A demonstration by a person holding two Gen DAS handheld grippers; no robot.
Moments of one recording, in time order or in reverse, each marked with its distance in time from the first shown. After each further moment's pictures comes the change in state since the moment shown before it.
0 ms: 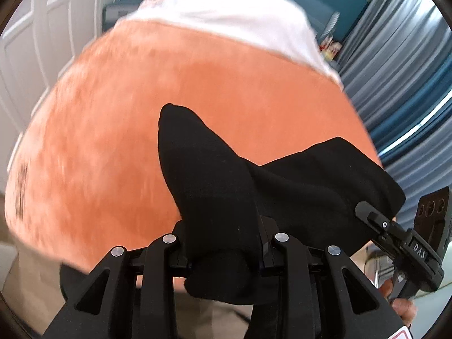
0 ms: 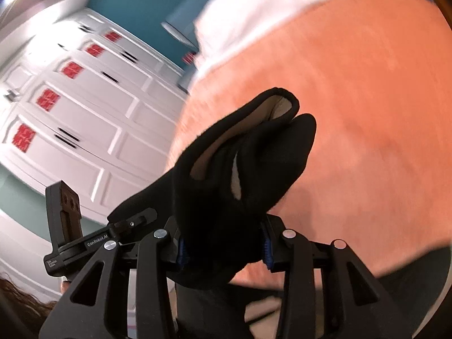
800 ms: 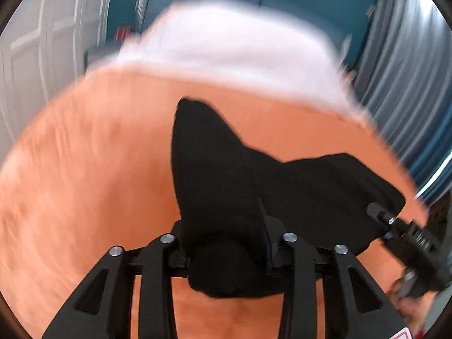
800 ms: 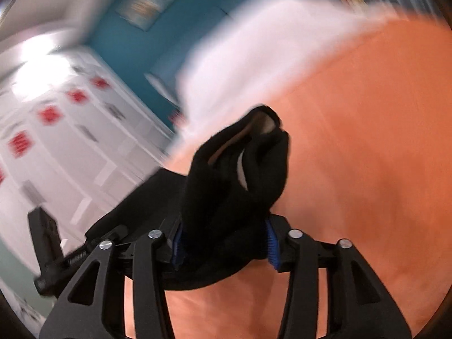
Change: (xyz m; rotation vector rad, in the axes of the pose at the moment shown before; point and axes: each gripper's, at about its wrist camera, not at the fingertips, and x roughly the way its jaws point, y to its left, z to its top) left arm 0.343 0.082 0.233 0.081 -0.146 0.113; right arm 0.299 -0.186 0.243 0.046 -0.190 -0.092
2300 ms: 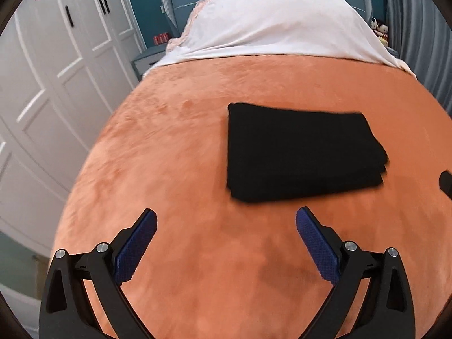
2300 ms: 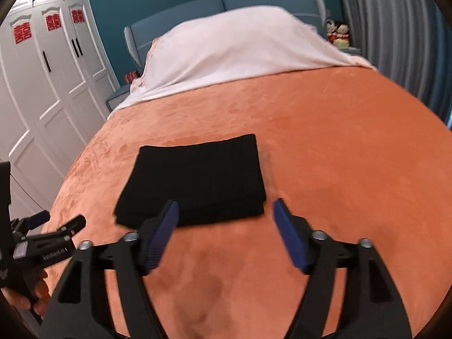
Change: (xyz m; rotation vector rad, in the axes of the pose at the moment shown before) left arm -0.165 -0.050 -0.078 0.143 0.037 0.362; right arm -0.141 0.106 -0.068 -0.331 -0.047 -0.362
